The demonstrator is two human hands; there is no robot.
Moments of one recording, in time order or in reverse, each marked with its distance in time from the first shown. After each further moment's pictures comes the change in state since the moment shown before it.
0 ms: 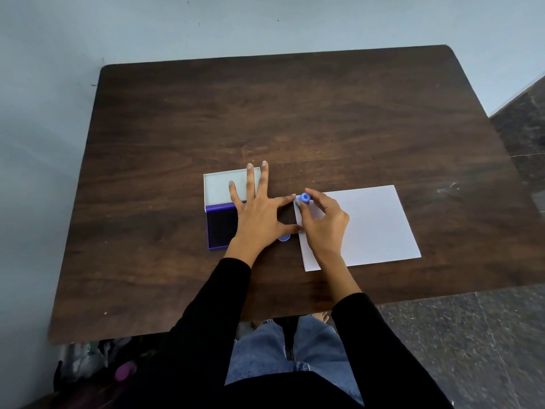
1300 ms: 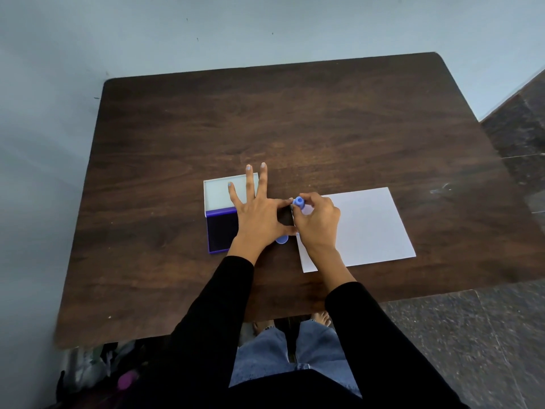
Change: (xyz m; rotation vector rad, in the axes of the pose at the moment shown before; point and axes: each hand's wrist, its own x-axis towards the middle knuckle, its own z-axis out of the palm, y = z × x) left_hand 0.004 0.008 -0.009 0.014 0.002 -0.013; right_hand 0.010 -0.003 0.007 -0.161 -0.082 0.062
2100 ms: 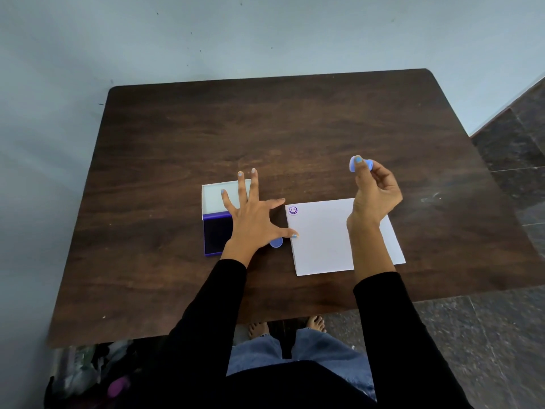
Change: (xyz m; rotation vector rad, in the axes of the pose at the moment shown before) left_hand -0.003 -0.003 -0.003 -0.099 0.040 -0.021; right_hand 0.047 -0.021 -0.083 1.000 0.475 0.296
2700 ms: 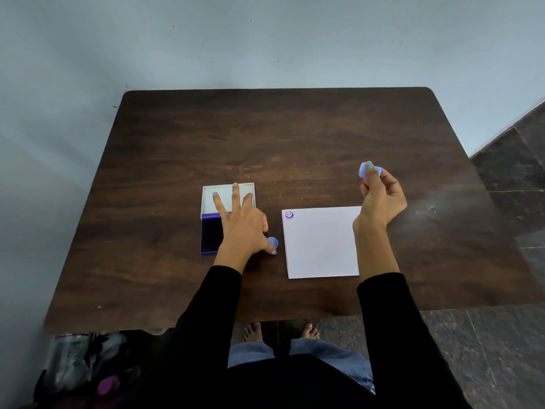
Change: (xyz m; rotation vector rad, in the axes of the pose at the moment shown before) left_hand -0.020 0.009 -0.018 0.214 -0.144 -0.115; right_hand 0.023 -0.007 -0.013 -0.004 -0.001 0.089
